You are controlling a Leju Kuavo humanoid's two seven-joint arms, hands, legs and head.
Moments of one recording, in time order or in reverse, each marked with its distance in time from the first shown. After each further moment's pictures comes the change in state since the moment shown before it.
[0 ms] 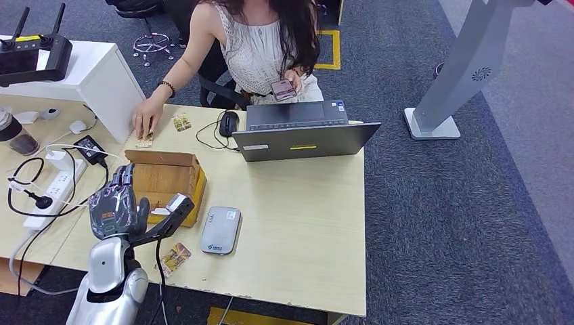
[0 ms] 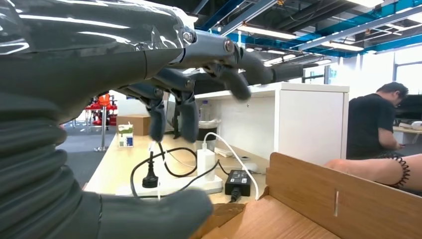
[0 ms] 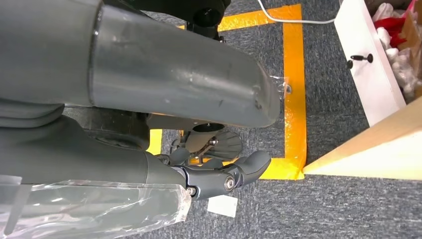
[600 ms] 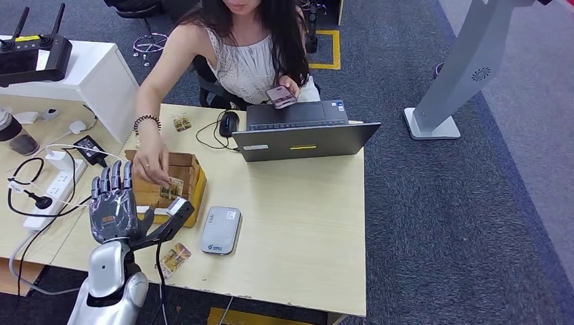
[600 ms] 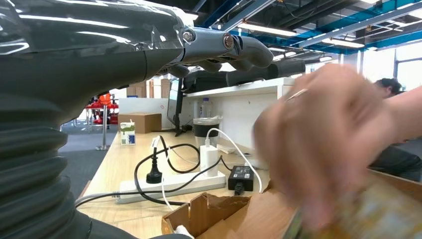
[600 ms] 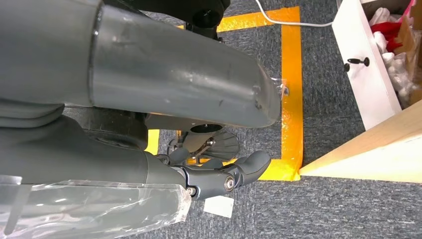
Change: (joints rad) left arm 0.022 -0.005 0.003 -0.009 -0.007 0.000 -0.001; right arm 0.002 0.000 -0.009 0.000 0.029 0.017 -0.016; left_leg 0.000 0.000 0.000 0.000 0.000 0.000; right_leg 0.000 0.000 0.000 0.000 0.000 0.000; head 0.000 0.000
